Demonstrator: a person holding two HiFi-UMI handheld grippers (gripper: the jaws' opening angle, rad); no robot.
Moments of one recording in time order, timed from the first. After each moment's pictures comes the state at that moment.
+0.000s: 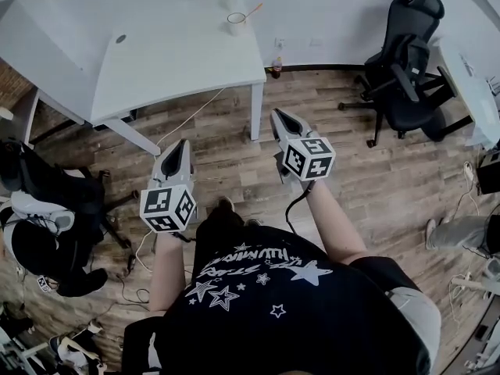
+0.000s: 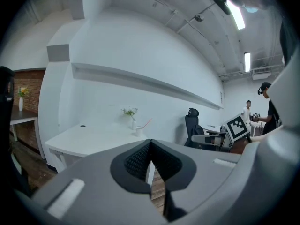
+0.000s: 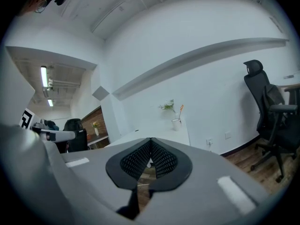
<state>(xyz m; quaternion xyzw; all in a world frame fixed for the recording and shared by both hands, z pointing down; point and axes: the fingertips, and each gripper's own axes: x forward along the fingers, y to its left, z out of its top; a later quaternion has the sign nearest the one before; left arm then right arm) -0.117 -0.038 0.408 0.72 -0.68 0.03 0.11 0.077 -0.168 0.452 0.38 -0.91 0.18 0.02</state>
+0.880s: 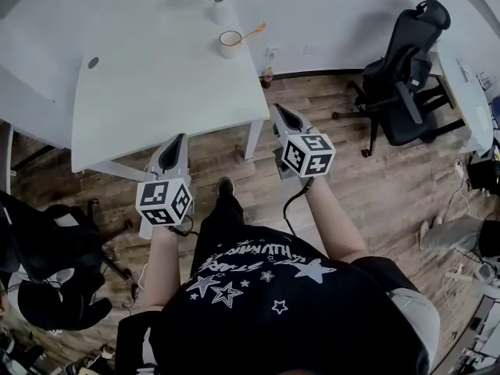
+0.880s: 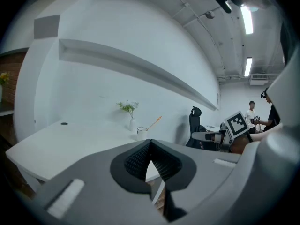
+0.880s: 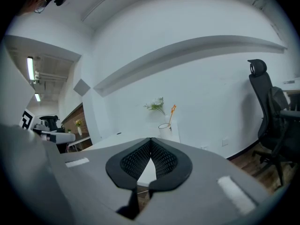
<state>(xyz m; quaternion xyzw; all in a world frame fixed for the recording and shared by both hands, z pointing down) -0.195 -0.254 0.444 0.76 -0.64 0.03 0.14 0.016 -0.363 0.471 0.43 -0.88 0.17 0.05</state>
